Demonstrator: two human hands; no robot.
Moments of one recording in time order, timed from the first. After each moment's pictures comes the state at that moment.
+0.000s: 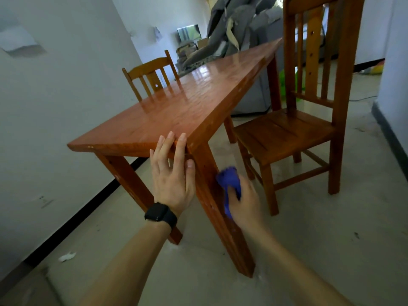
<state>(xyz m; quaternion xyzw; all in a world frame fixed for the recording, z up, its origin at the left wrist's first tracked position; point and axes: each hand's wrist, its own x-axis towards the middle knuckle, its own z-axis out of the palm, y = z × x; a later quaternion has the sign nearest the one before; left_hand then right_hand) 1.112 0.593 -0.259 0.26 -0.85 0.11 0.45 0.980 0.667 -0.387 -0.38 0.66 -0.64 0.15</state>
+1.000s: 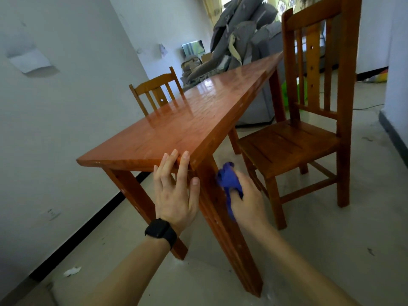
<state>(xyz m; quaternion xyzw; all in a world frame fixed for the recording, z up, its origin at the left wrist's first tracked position) 1.113 0.588 -0.258 0.25 -0.85 0.15 0.43 0.965 0.670 -0.333 -0.42 0.61 -0.66 0.14</state>
